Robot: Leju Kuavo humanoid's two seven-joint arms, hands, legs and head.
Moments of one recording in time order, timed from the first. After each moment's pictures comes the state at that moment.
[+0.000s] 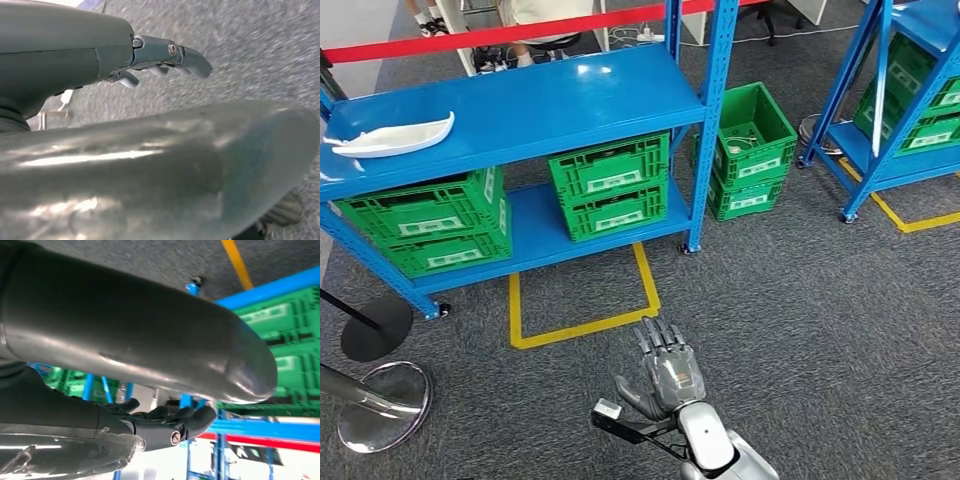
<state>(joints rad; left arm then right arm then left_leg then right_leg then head) -0.08 -0.12 1.24 -0.25 -1.19 0.17 -0.05 -0.18 0.12 0.65 -0.87 1.57 -0.53 0.21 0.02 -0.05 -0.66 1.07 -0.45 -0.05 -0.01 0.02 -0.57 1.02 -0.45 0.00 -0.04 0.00</state>
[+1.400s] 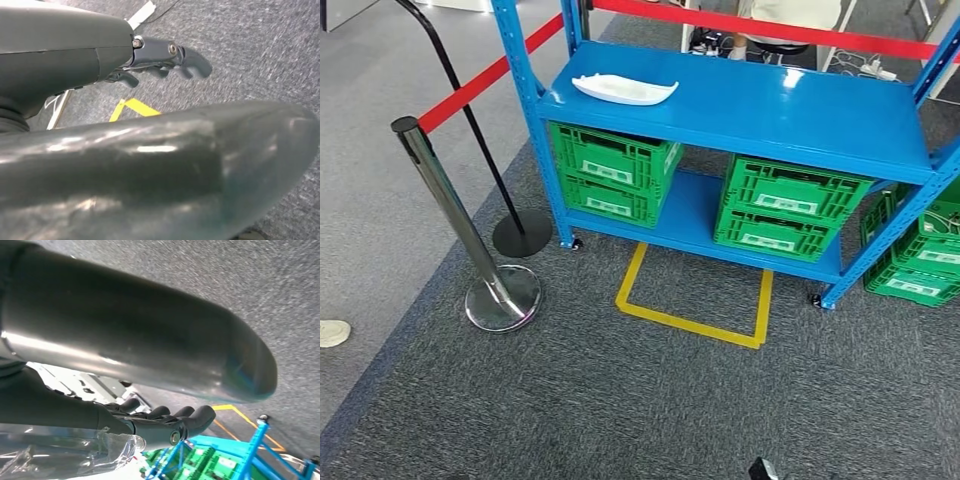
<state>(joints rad) -0.09 -0.16 1.30 -0.25 -1.22 0.42 -0.08 0.09 0.11 -0.18 -0.54 1.57 -0.69 0.57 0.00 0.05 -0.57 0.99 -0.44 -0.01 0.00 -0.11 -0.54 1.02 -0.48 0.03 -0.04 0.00</state>
